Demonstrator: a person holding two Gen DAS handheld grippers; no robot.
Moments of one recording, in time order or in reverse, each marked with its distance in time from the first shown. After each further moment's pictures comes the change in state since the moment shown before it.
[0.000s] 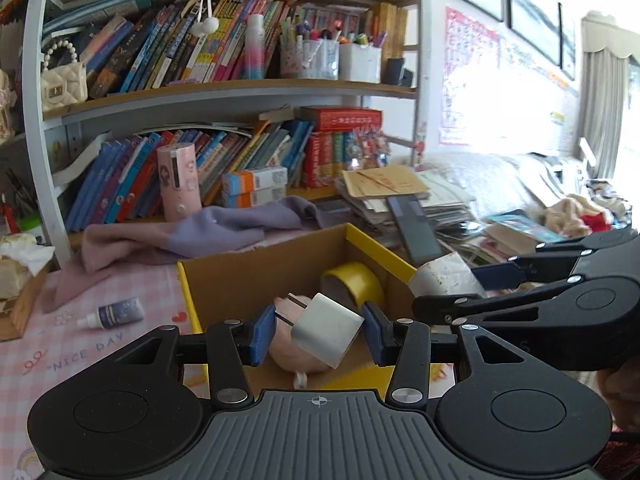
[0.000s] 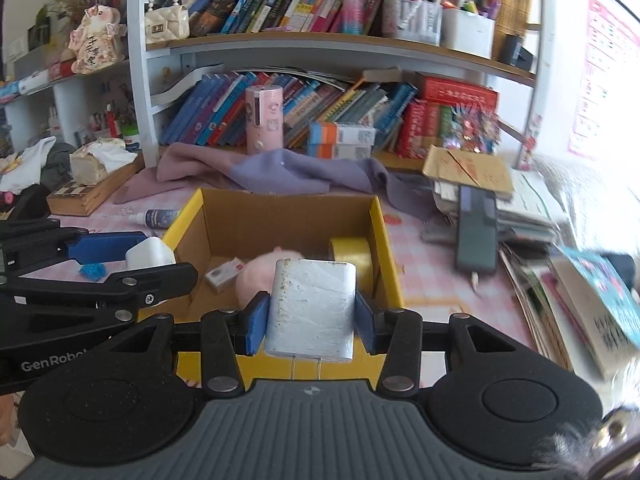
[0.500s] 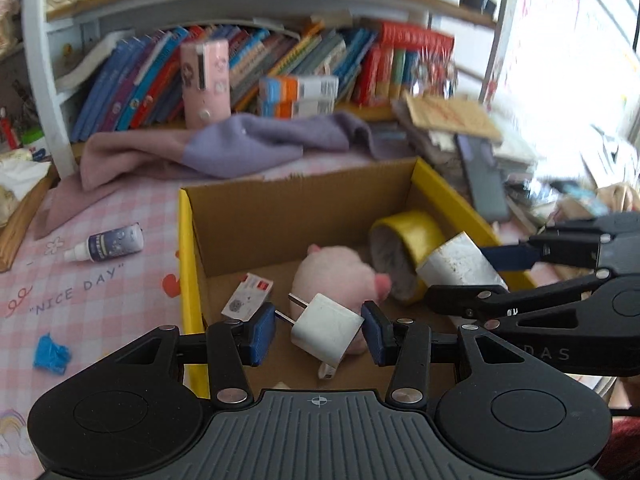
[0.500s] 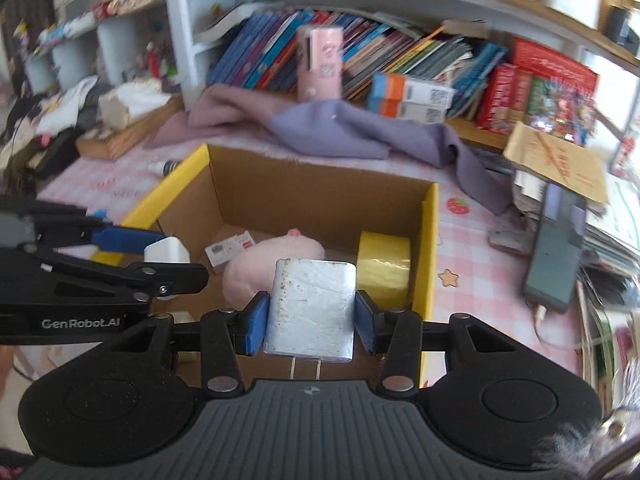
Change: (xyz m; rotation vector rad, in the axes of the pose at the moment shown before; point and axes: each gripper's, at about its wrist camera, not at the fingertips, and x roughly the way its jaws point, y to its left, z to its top) left arm 0.099 0.030 0.007 -0.122 0.295 0.078; right arm 0.109 -0.033 0.028 -0.146 0.185 0.234
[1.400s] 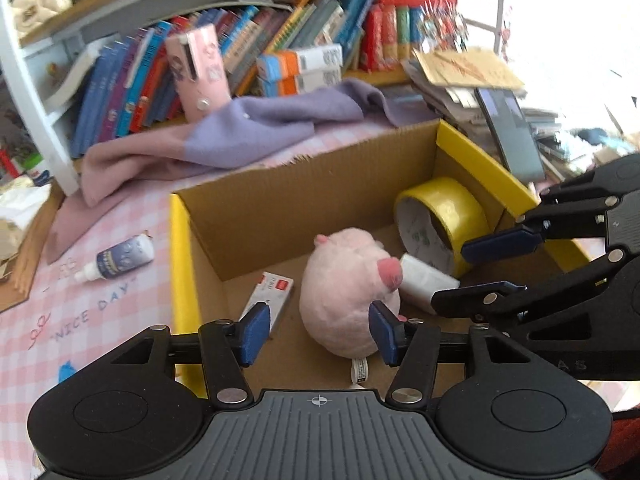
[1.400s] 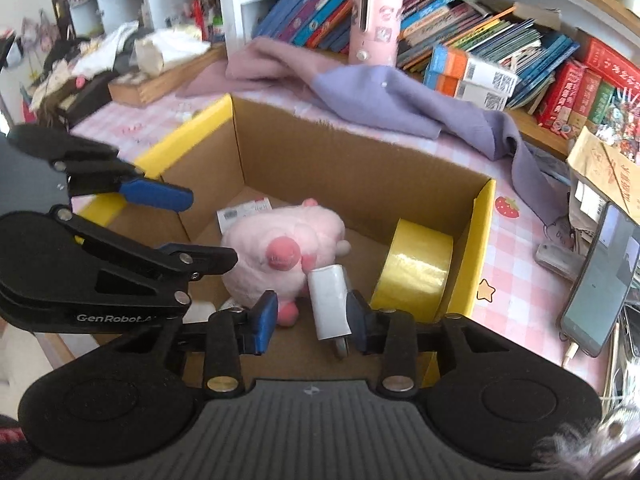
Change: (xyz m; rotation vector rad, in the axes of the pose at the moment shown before) left arm 0.023 -0.010 0.011 0.084 0.059 0.105; right arm 0.031 -0.008 0.007 -0.111 0.077 0.108
